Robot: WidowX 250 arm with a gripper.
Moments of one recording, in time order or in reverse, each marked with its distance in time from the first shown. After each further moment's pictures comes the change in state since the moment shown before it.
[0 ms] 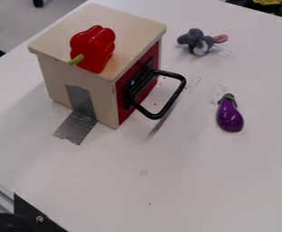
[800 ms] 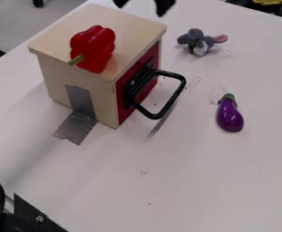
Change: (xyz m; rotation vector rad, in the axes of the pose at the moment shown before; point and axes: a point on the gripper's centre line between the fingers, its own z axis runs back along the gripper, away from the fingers) arm 0.018 -0.086 -0.028 -0.132 0.008 -0.038
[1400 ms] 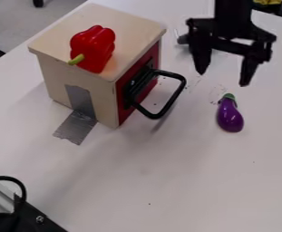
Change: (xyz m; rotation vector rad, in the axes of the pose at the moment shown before) arm 0.031 -0.068 -0.109 0.050 0.051 0.084
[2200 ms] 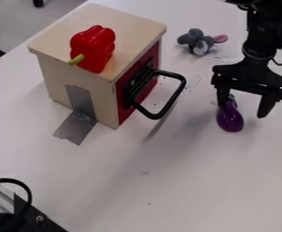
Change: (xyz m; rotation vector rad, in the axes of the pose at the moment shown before) arm 0.023 -0.016 -0.078 0.075 -0.031 0.170
